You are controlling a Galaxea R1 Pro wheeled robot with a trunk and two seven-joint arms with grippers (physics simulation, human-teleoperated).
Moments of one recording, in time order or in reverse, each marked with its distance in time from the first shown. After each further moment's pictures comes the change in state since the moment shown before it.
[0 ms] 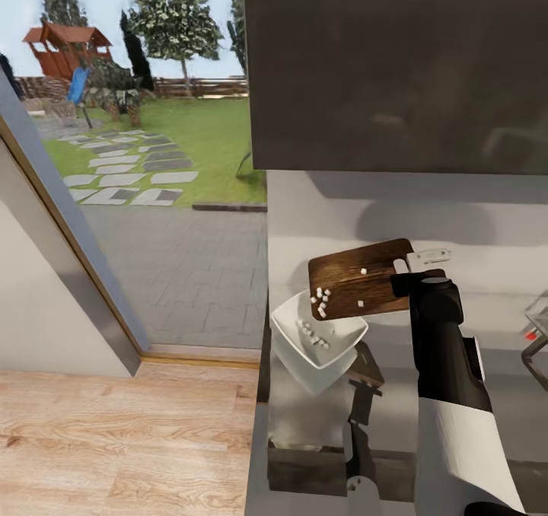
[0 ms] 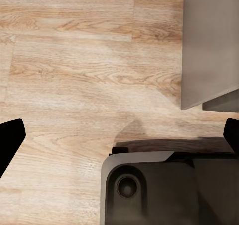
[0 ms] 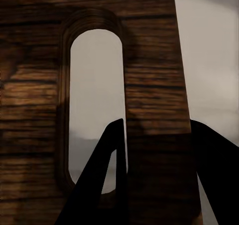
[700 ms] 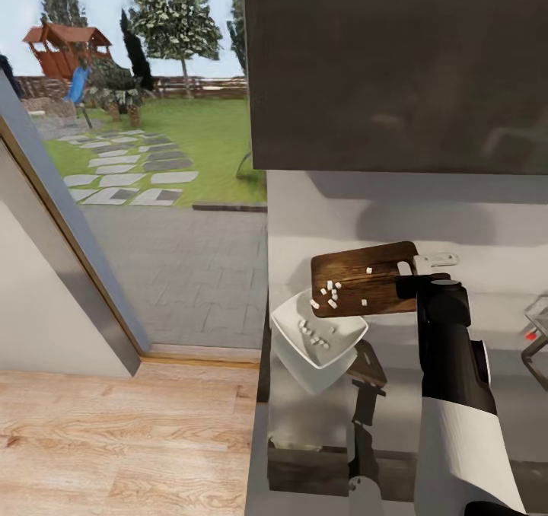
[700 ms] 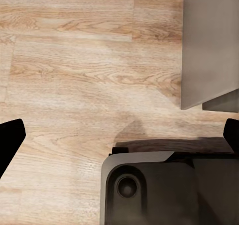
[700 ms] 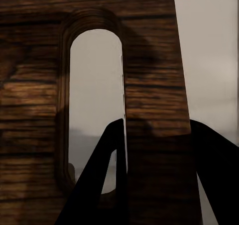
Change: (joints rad) left arm 0.000 0.000 0.000 0.000 0.000 0.000 0.000; right arm 0.000 0.001 -0.051 0.000 -0.045 0.001 -0.002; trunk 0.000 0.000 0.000
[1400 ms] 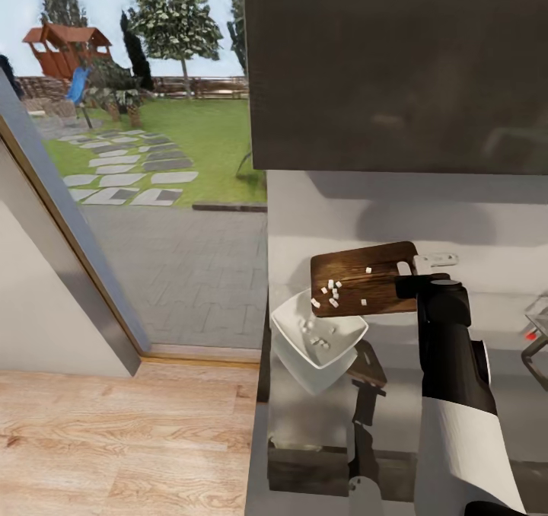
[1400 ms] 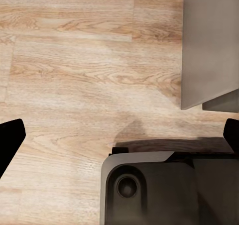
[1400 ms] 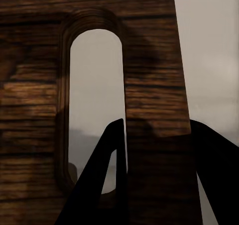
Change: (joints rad) left arm 0.000 0.000 0.000 0.000 0.000 0.000 0.000; right arm 0.000 0.000 -0.002 0.000 -0.009 -0.001 0.002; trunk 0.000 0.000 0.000
